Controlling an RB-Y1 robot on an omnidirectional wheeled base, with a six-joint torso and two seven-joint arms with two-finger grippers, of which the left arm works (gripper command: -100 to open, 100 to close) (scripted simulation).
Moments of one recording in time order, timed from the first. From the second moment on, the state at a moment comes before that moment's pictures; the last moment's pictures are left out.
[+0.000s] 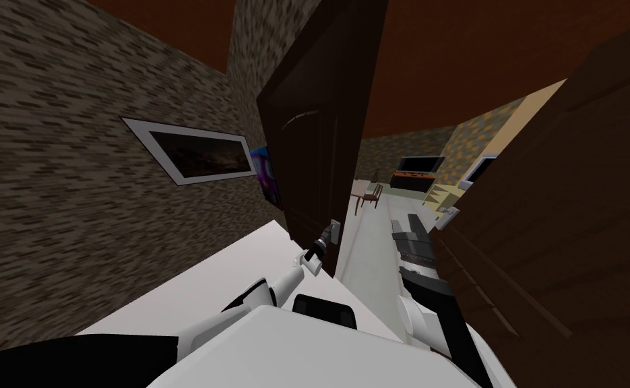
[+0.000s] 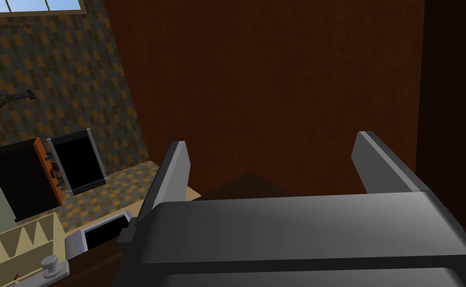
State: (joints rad) arm -0.37 0.03 -0.56 -0.89 0.34 -0.40 -0.08
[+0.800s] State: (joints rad) arm -0.38 0.02 -0.56 -0.89 0.33 -0.40 -0.08
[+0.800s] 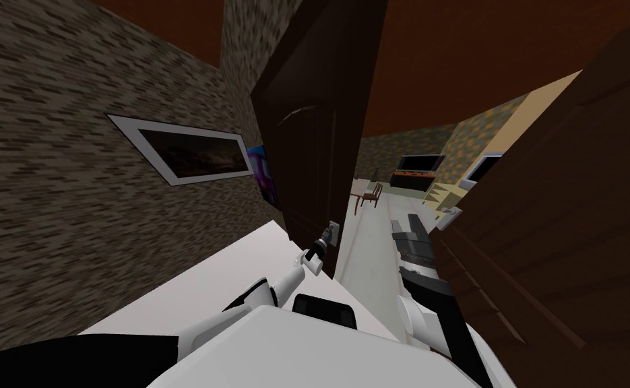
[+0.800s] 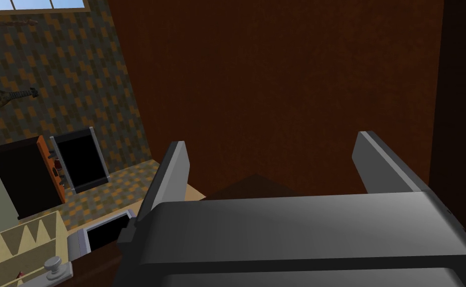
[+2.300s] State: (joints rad) arm -0.36 0.07 -0.41 -0.87 0.34 -0.39 -0.13
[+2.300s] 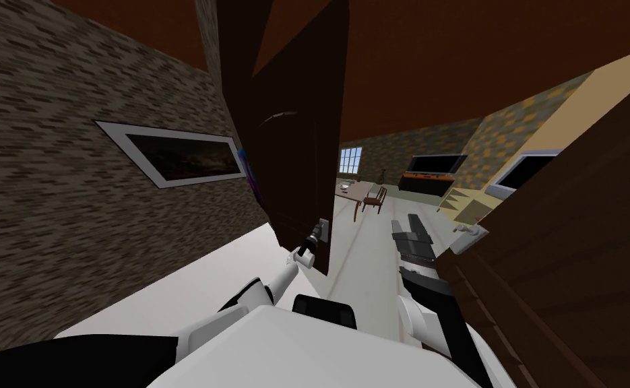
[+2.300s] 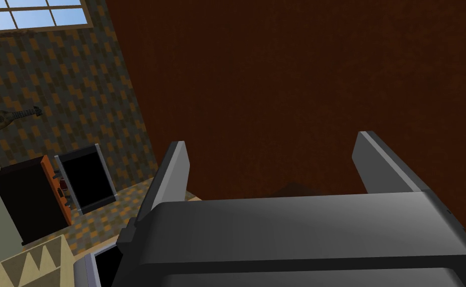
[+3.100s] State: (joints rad) arm -0.40 0.08 -0.36 -0.81 0.35 -0.42 -0.12
